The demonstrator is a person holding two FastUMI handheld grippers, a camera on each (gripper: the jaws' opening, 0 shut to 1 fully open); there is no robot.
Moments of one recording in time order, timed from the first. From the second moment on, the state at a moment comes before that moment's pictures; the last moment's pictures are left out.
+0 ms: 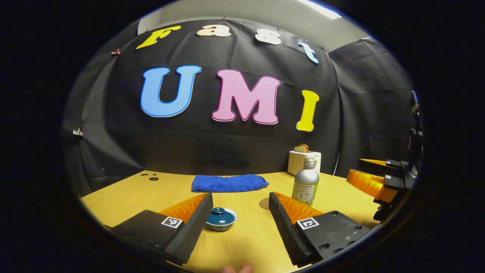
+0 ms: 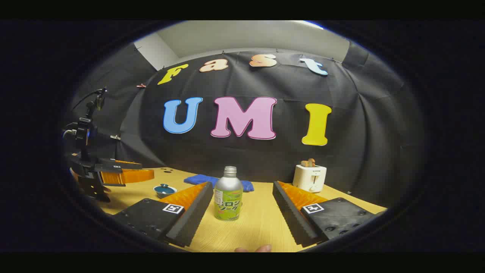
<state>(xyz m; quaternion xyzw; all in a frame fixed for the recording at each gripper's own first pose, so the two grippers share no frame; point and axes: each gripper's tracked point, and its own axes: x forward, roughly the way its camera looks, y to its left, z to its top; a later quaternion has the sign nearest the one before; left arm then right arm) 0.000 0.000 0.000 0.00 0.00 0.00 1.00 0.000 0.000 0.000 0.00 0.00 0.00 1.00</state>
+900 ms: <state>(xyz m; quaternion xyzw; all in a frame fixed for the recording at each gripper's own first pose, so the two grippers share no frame) 0.019 0.025 -0.027 -0.01 0.02 0.05 1.00 0.002 0.001 -0.014 0.01 0.00 0.01 1.00</state>
